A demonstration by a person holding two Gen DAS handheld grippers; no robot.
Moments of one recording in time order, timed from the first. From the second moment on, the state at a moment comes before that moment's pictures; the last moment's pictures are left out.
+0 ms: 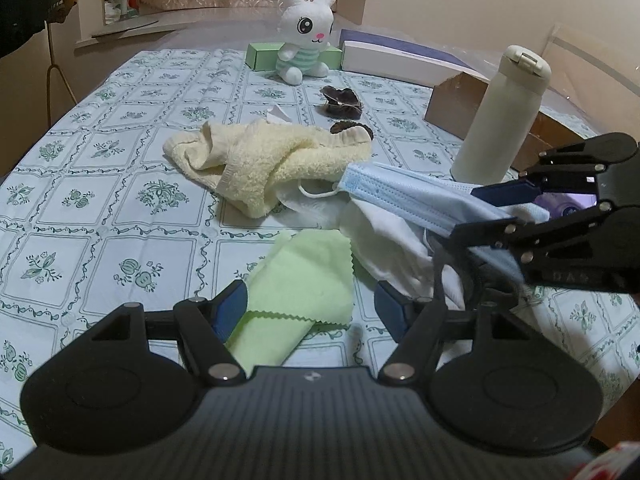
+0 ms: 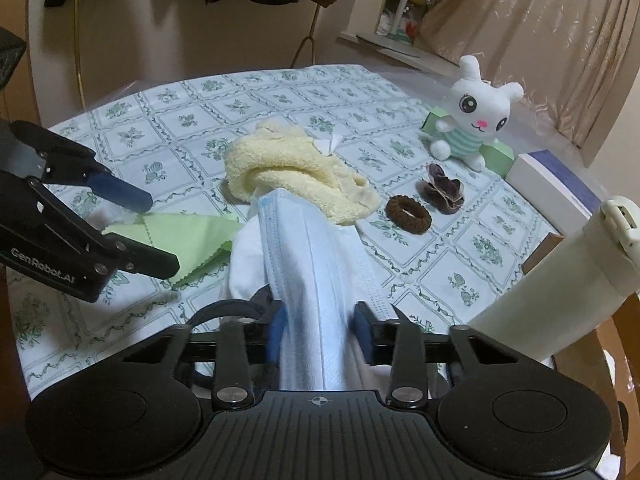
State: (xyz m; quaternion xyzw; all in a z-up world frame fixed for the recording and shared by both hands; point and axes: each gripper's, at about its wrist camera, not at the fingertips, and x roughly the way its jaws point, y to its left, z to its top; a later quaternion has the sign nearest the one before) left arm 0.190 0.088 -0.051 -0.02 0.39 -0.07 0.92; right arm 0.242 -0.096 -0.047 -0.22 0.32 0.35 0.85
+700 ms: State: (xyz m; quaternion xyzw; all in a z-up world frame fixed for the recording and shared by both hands) left arm 0.189 0.099 -0.055 0.02 0.40 -0.09 0.91; right arm 0.246 -0.137 0.005 -0.09 0.29 0.30 0.90
